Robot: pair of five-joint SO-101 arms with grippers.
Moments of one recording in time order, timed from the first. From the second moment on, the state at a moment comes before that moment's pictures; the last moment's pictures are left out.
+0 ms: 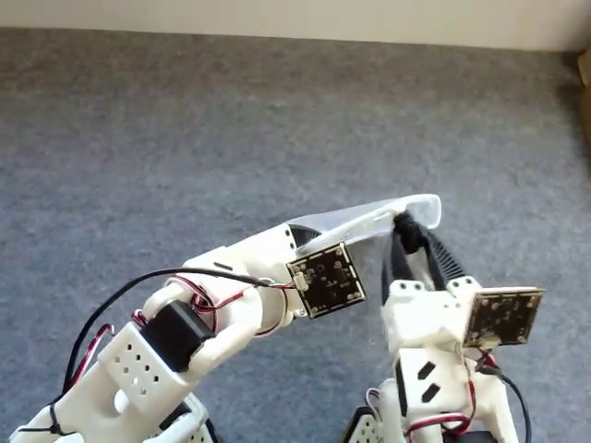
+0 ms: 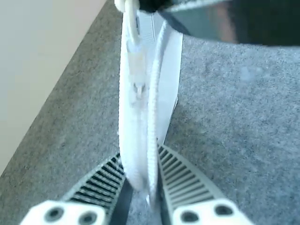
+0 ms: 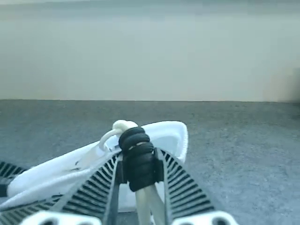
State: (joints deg) left arm 36.1 -54.8 46.7 56.2 -24.9; right arm -2.2 -104.3 56.4 62.8 -1.7
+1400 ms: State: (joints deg) left arm 33.1 -67.6 51.6 56.3 -24.8; right arm 14.9 -104.8 68.0 42.1 -5.6
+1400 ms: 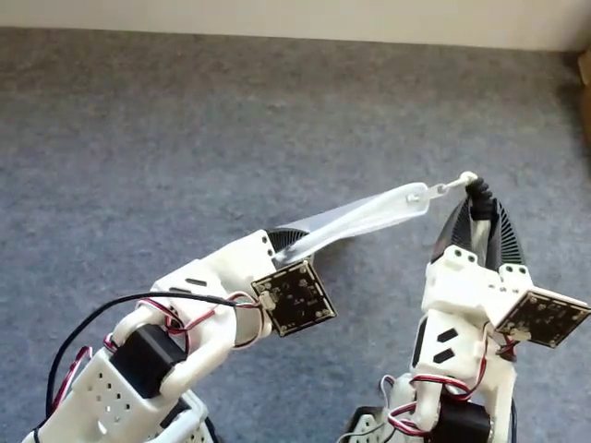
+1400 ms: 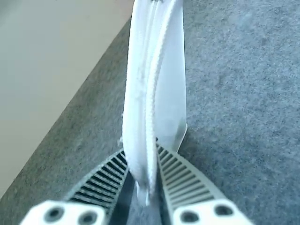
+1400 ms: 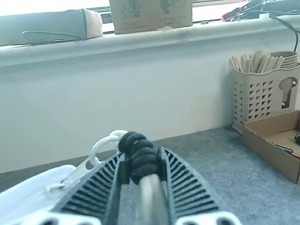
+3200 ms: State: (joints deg) left arm 18.0 -93.7 64.3 74.4 -29.1; right arm 3.3 -104.2 84.2 33.3 -5.8
